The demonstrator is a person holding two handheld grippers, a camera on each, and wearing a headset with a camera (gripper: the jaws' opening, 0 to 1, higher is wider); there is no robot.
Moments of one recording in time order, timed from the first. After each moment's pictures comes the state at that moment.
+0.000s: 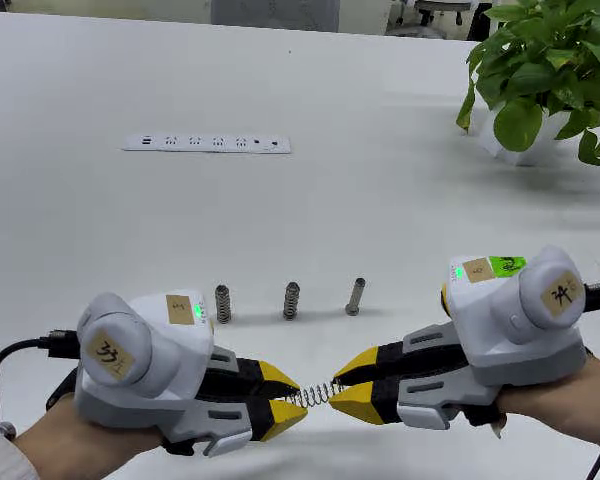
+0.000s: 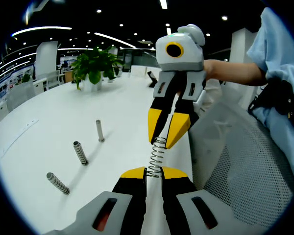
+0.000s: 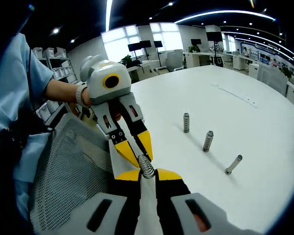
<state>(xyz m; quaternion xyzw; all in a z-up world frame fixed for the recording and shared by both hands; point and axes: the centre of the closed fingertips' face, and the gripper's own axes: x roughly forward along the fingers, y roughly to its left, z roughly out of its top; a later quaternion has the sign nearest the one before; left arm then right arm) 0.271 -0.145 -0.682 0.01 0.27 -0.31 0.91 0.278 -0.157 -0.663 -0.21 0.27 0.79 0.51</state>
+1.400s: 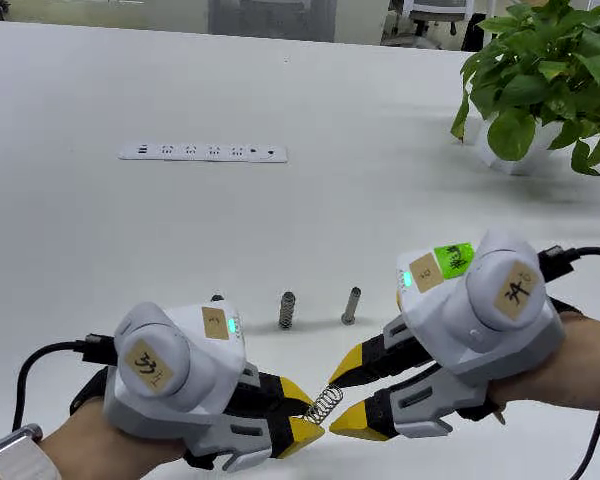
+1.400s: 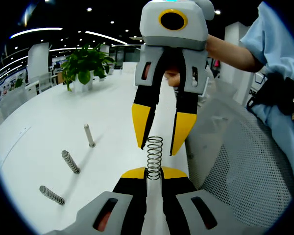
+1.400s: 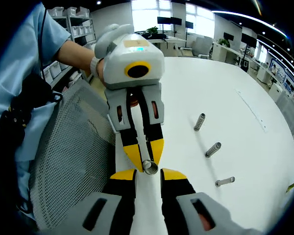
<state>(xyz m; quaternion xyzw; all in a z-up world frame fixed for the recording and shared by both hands) 0.278 -0.170 -0.680 0.03 0.28 -0.34 0.90 0.270 -0.161 -0.659 -0.38 0.23 0.80 0.41</state>
